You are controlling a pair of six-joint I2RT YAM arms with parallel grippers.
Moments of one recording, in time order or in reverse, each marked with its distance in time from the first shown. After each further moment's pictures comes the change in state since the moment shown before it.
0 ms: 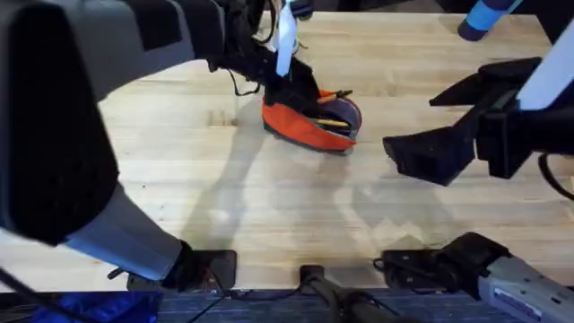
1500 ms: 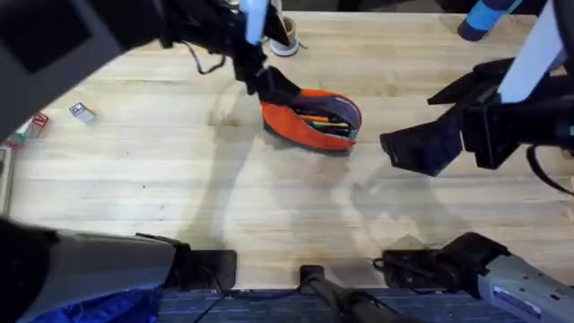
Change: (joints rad) left arm 0.104 -0.231 0.021 -0.062 -0.166 -0.066; right arm 0.000 0.045 0.000 0.003 0.040 0.000
